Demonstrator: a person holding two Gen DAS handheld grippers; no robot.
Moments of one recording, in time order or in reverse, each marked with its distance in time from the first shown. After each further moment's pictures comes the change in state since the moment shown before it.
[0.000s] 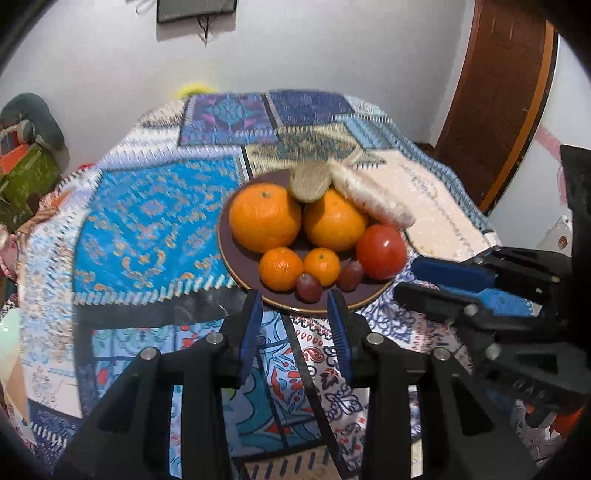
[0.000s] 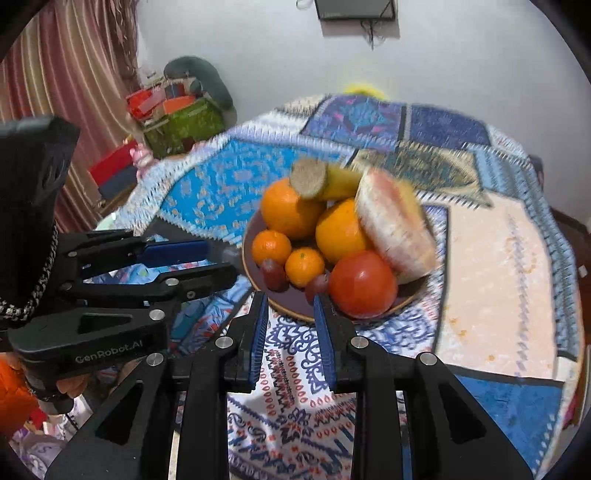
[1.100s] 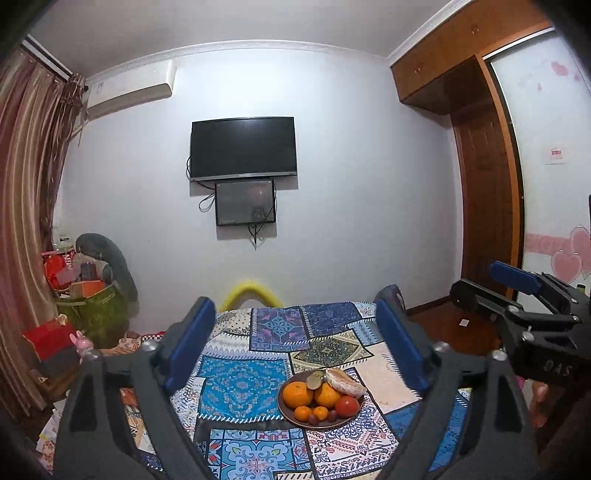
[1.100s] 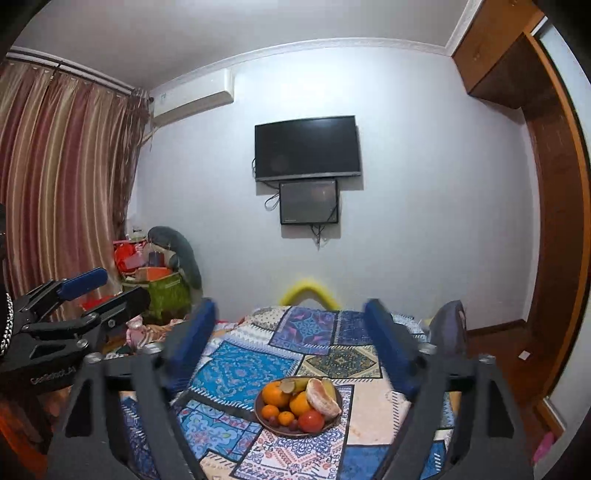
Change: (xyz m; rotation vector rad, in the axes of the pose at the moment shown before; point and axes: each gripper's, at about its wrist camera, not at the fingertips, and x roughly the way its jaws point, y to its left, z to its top) left arm -0.317 -0.075 -0.012 0.049 -0.746 0.197; right arm -0.281 0.088 0.002 -0.014 -0.723 -0.246
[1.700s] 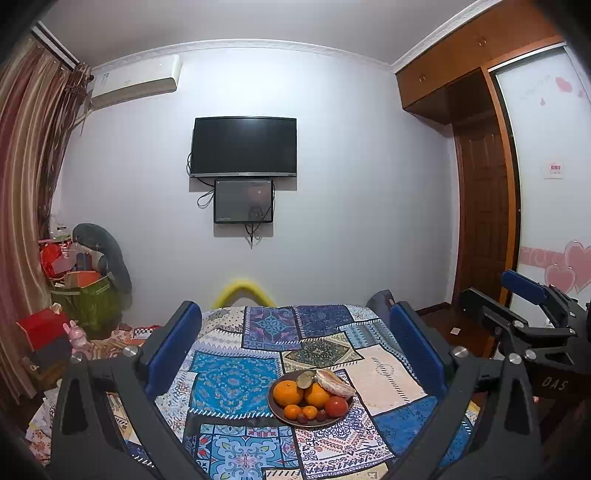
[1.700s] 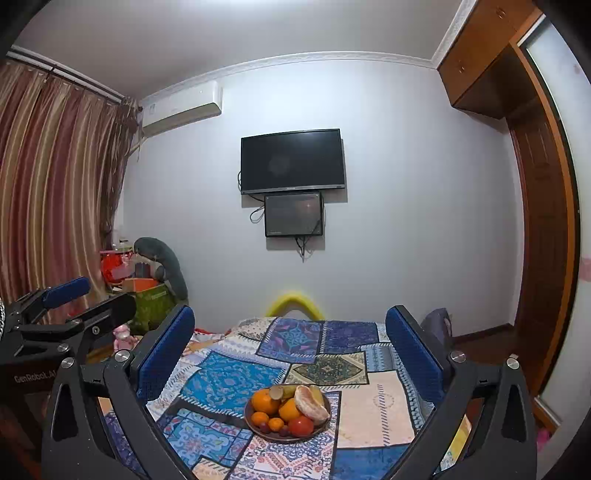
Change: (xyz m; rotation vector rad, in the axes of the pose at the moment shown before) left arm -0.011 0.006 0.001 -0.049 0.000 -0.015; right arm -0.015 0.003 -0.002 -0.006 -0.045 -0.060
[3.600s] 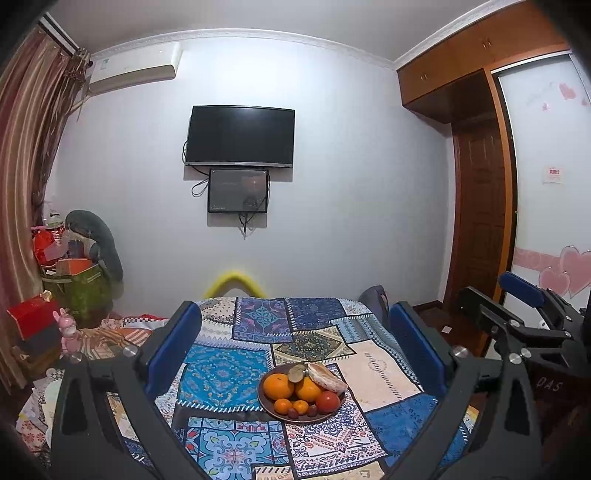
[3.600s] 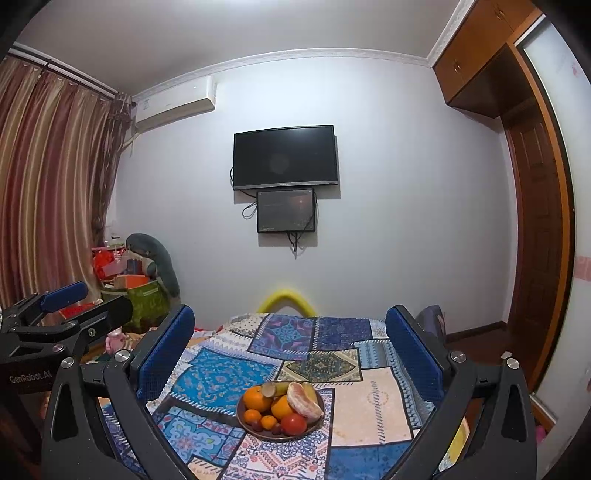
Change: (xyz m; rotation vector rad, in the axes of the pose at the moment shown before) left arm 0.011 0.006 -0.008 -0.035 0.031 -0.034; right arm 0.001 -0.008 -0.001 0.005 0.016 -0.029
